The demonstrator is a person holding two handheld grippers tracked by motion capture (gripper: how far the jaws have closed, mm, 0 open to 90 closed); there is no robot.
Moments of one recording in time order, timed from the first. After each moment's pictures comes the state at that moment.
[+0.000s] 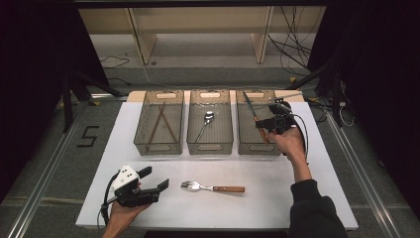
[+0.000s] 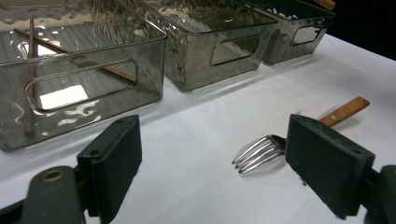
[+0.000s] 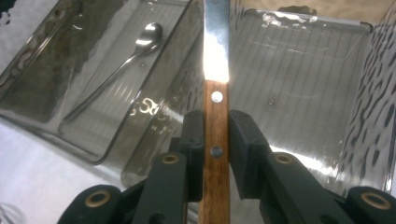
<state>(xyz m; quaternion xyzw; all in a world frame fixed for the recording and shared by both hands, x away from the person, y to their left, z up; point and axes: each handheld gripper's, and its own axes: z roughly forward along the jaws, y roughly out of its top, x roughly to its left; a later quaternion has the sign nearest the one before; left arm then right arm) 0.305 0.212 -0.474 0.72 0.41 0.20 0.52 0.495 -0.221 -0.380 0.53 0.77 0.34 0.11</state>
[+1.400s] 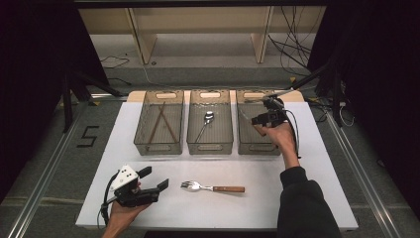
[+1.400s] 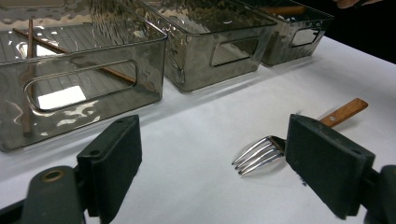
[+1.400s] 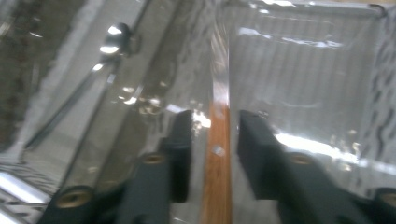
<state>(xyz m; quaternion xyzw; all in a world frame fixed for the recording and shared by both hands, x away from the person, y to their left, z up) 0.306 0.213 -0.475 0.71 0.41 0.20 0.53 0.538 -0.215 -0.406 0.57 0.75 0.32 0.09</state>
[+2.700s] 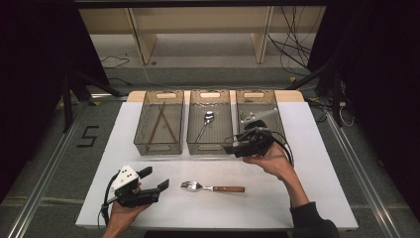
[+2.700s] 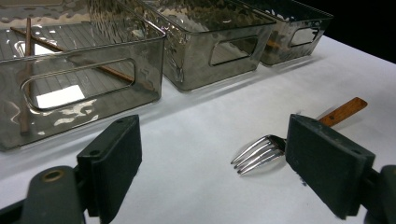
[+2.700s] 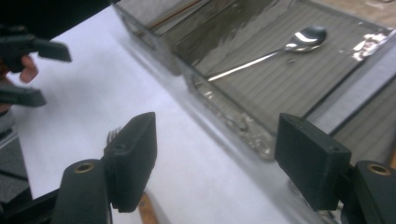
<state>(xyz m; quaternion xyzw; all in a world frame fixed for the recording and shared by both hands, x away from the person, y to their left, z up) 0.306 0.213 -0.476 0.72 0.41 0.20 0.53 0.426 -0.157 -0.377 0.33 0.85 0.40 0.06</state>
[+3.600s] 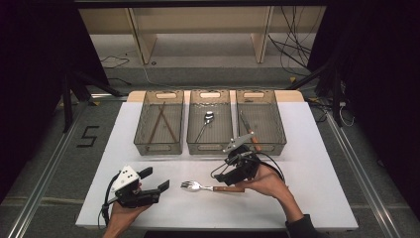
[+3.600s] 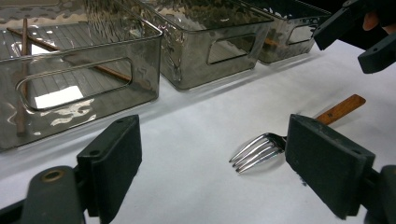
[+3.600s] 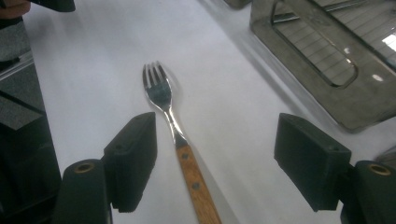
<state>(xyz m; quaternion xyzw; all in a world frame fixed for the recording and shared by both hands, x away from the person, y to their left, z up) 0.305 0.212 -0.477 0.72 0.41 0.20 0.53 0.386 -0.124 -0.415 0.25 0.91 0.33 0.04</state>
